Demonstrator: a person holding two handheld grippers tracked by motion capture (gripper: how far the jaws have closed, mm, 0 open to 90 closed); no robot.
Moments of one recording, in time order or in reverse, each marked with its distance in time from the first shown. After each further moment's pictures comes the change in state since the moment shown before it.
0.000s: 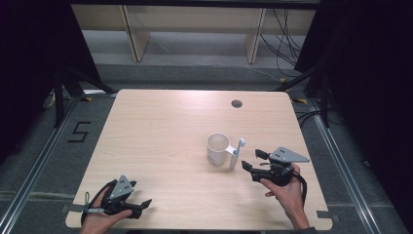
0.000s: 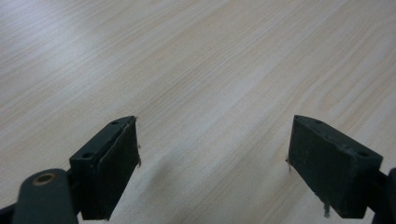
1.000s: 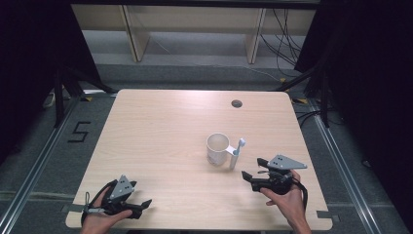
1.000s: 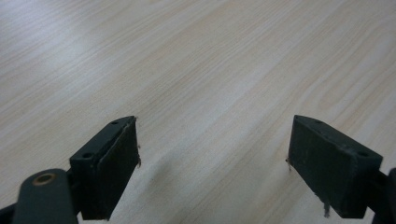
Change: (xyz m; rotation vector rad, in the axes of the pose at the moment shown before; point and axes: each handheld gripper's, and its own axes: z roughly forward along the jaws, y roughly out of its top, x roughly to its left) left arm -0.001 0.000 0.001 -0.012 0.000 -0.012; right arm 0.009 -0.016 -0.006 0.103 -0.006 0.001
